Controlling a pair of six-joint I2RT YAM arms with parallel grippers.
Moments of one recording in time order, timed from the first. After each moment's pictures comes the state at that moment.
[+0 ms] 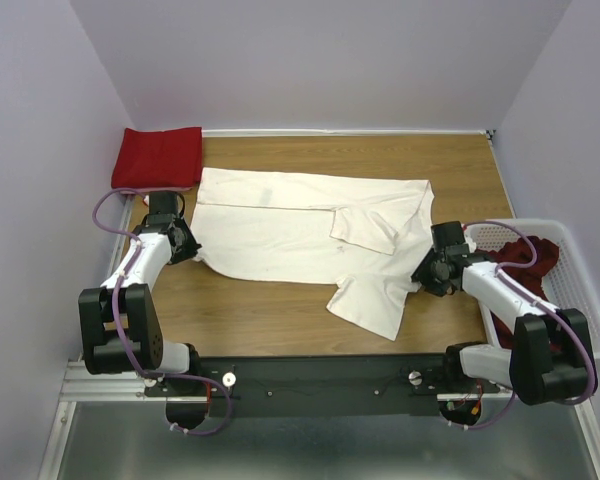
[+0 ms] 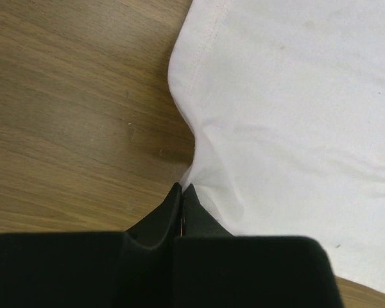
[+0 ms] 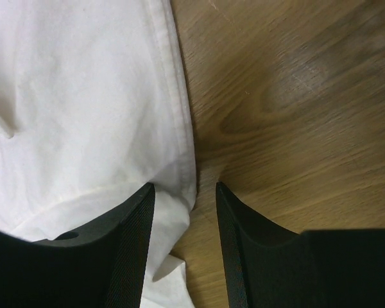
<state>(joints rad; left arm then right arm) 0.10 1.39 0.84 -0.47 -0.01 -0.39 0.14 1.23 0.57 -0.48 0.13 0.76</state>
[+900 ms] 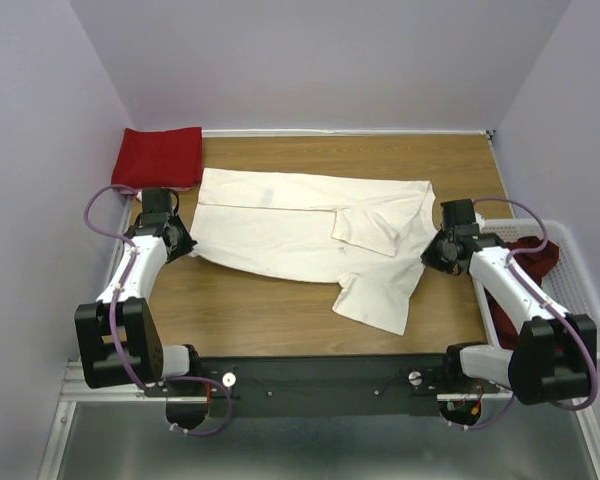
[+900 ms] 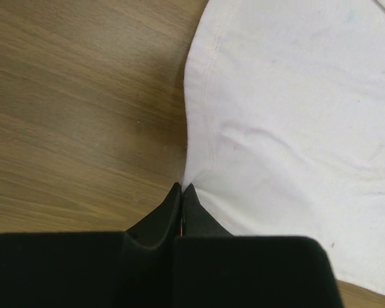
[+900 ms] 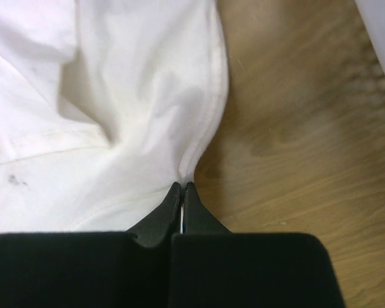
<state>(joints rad) 0.12 1.32 0.85 -0.51 -0.01 -0.39 0.11 1.20 0.73 -0.58 0.13 0.72</state>
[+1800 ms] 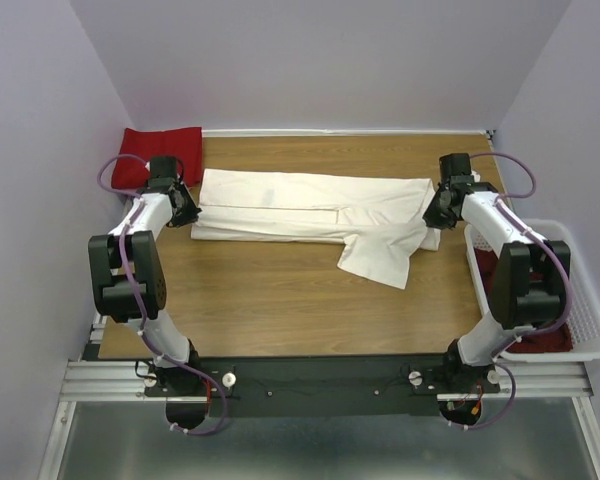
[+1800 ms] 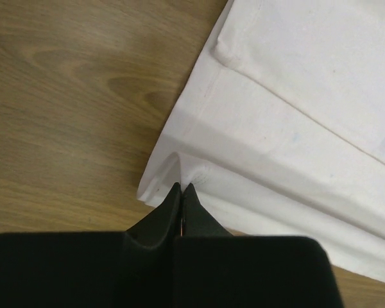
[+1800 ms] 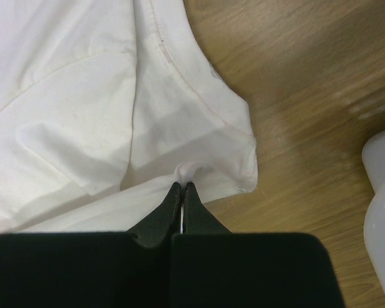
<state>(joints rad) 0.12 1.72 1.18 -0.43 0.04 -0.40 0.05 1.64 1.17 -0.60 0.17 0.55</state>
